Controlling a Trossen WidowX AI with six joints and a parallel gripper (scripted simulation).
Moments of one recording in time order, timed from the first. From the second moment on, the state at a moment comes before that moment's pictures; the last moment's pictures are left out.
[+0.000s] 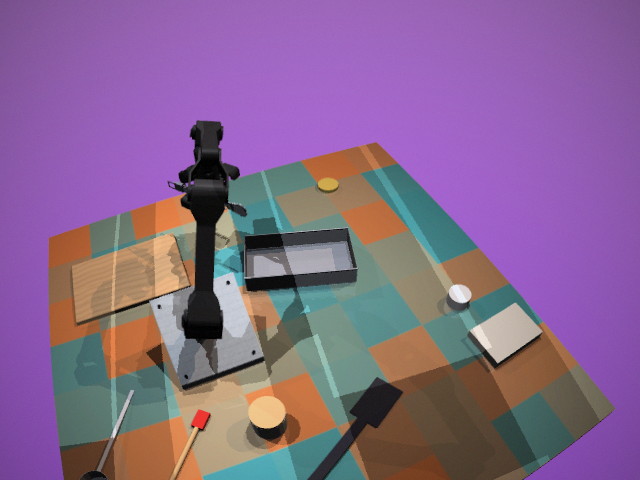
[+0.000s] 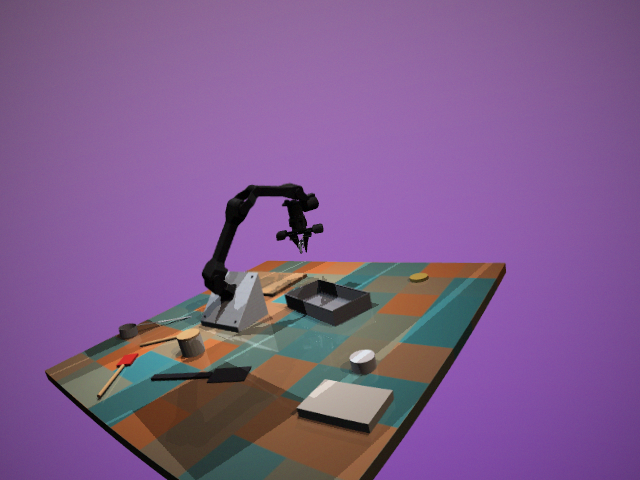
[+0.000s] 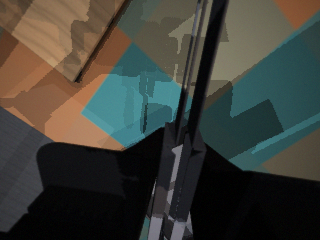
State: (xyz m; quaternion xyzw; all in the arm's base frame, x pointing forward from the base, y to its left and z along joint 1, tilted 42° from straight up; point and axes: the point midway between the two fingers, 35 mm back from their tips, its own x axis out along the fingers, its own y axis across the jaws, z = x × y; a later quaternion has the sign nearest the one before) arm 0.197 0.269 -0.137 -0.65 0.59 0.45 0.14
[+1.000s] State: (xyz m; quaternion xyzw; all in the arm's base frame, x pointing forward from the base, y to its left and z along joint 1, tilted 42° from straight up) arm 0.056 0.324 -0.147 -0.67 0.47 0.58 0.00
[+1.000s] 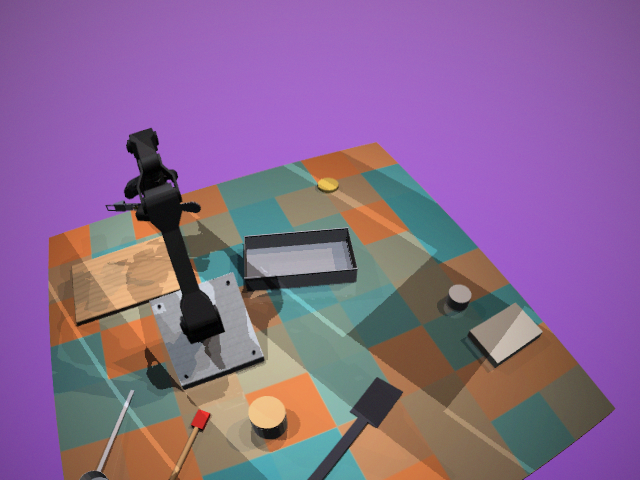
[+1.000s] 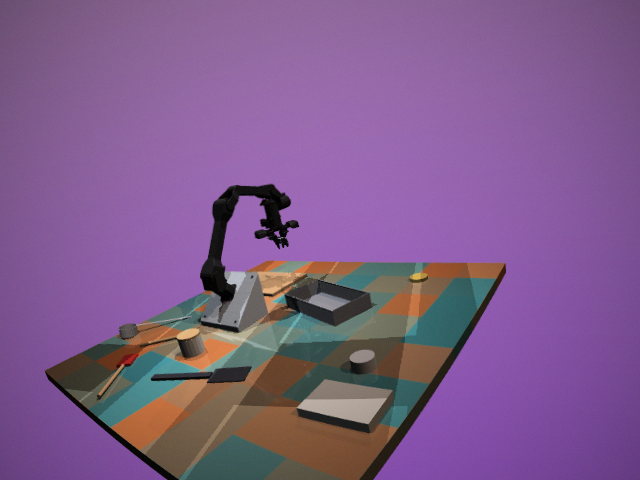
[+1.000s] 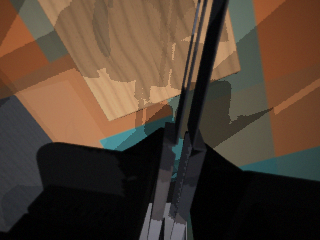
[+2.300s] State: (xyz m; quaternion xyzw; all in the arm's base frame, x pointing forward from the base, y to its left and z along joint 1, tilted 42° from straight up) arm -0.115 0.311 -0.144 -0.56 0.34 0.74 -0.16
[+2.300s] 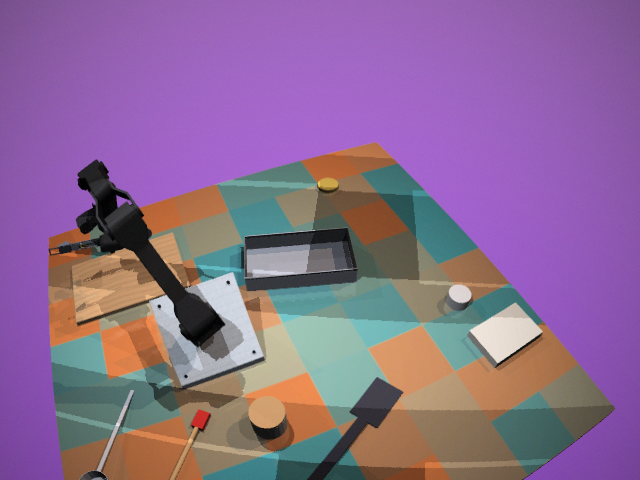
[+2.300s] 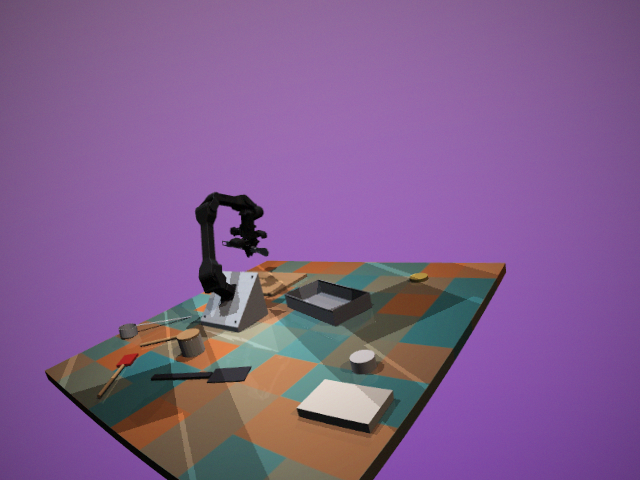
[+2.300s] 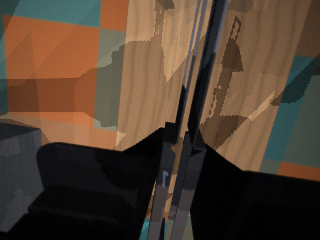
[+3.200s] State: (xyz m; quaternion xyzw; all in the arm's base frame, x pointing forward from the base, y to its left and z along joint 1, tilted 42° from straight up) arm -0.082 0.306 -0.141 -0.16 0.36 0.92 0.02
